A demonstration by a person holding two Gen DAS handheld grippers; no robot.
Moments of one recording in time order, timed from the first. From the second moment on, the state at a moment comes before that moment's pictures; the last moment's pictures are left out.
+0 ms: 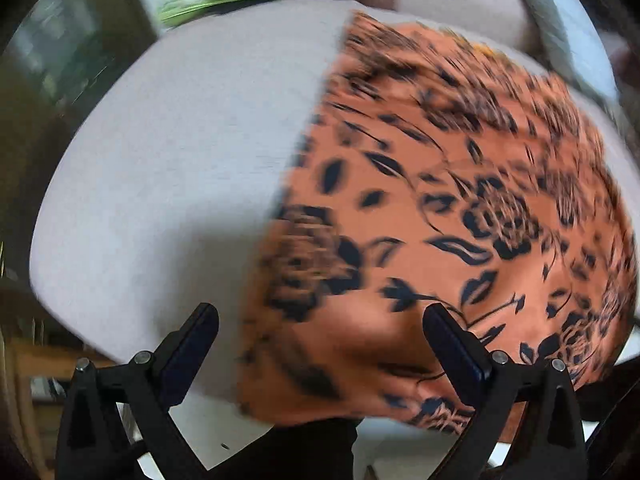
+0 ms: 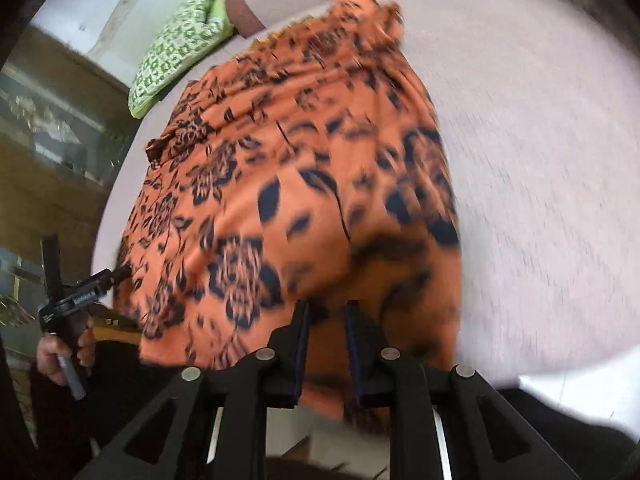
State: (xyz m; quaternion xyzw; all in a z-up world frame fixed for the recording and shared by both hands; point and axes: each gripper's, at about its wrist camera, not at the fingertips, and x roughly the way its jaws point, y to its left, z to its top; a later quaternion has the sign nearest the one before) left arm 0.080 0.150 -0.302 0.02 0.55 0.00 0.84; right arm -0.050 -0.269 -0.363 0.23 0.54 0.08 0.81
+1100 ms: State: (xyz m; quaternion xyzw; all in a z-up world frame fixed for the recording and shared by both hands) left arm 0.051 0.206 -0.335 -0.11 0.56 -0.06 0.82; right arm -0.089 -0.283 -0.404 0.34 0.55 0.11 0.76
